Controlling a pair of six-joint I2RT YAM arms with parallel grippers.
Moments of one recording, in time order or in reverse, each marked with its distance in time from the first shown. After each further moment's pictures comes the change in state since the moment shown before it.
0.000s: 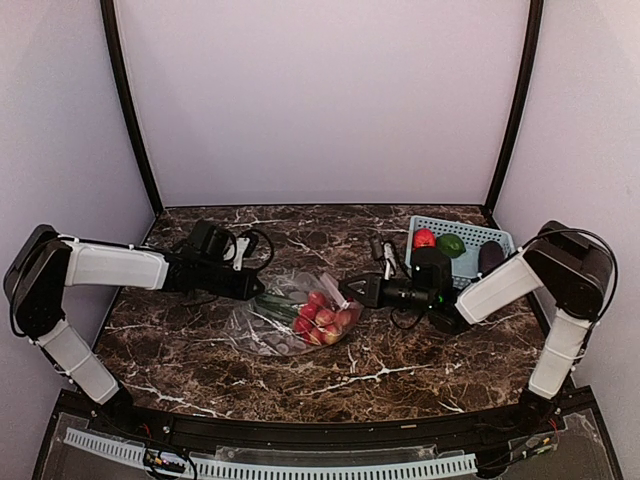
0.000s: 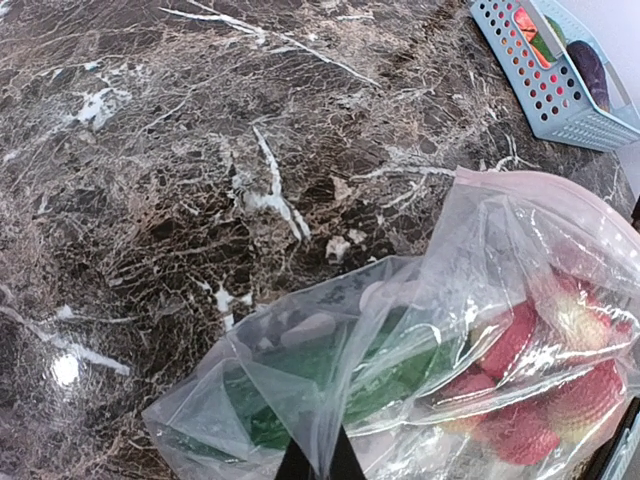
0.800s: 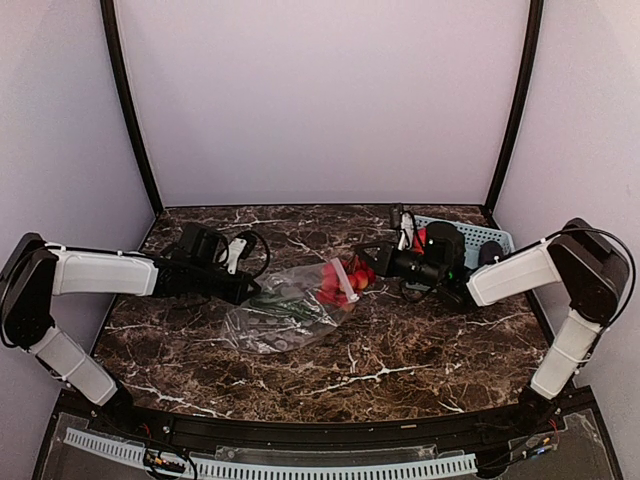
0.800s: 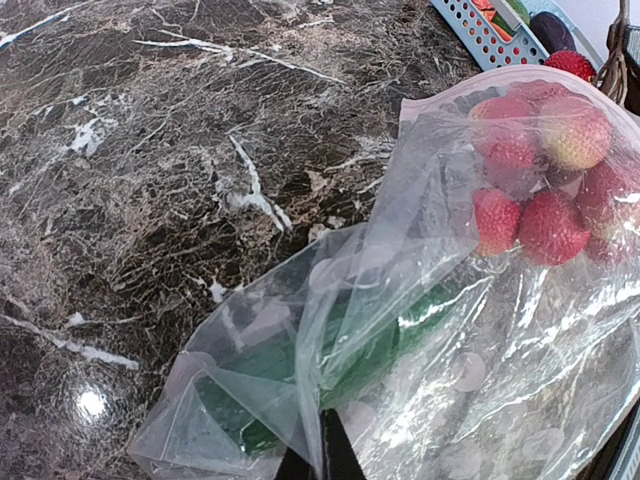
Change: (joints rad) left arm 0.003 -0.081 -0.068 0.027 0.033 0.124; right arm -0.087 -0.092 0.076 -0.090 0.118 -0.058
